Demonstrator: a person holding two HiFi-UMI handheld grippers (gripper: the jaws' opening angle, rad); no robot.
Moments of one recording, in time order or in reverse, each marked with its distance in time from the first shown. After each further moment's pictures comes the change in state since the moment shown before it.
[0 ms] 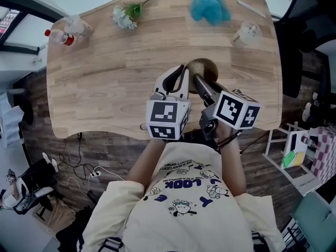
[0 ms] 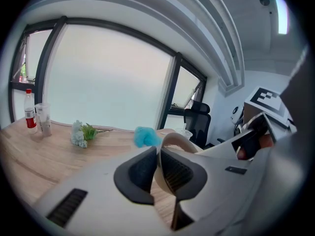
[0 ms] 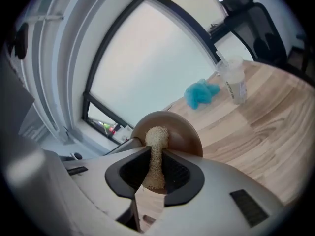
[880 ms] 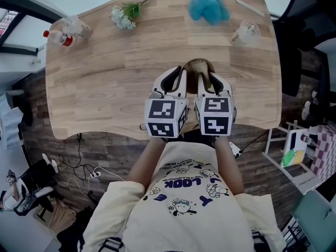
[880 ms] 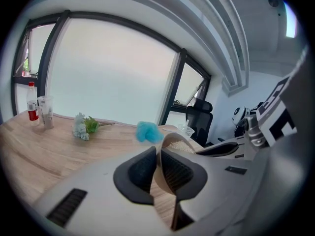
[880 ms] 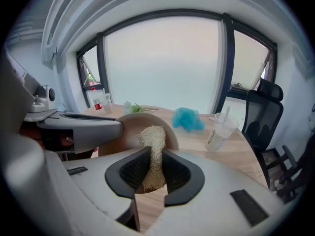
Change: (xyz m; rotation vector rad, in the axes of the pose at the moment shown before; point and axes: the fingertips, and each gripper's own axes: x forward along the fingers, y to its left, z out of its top) left arm 0.003 0.007 -0.012 -0.049 0.054 0.014; right arm 0.001 -0.022 0.005 -0.668 0.024 -0.413
